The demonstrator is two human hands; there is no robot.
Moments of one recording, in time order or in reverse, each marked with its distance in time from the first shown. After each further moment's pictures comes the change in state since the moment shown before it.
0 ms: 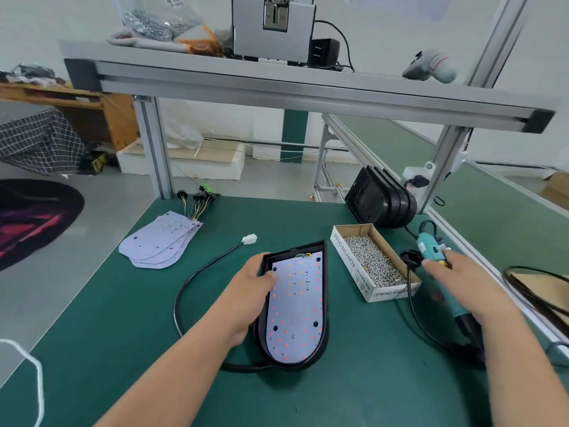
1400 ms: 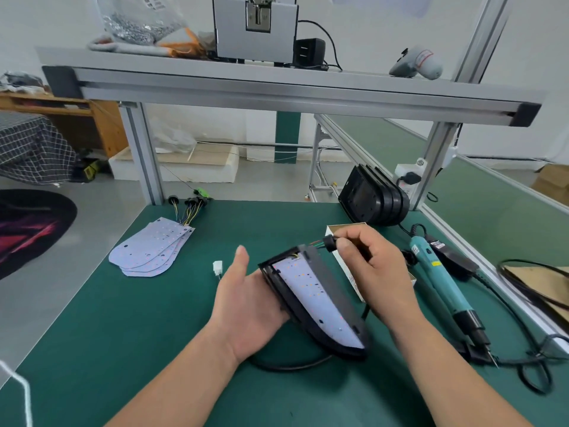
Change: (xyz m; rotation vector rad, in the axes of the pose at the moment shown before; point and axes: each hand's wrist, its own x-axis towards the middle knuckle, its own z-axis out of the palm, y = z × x) left_hand 0.002 0.003 0.015 -0.821 -0.375 -0.165; right_hand -0.073 -0.119 0.071 0.506 0.079 -0.561
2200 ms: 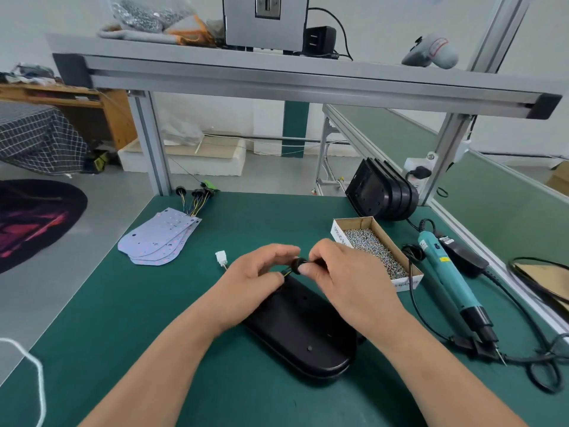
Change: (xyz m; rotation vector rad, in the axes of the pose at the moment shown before) left_hand -0.016 0.023 -0.006 1.145 0.032 0.409; right_hand -0.012 -0.018 0.027 -0.637 -0.262 -0.255
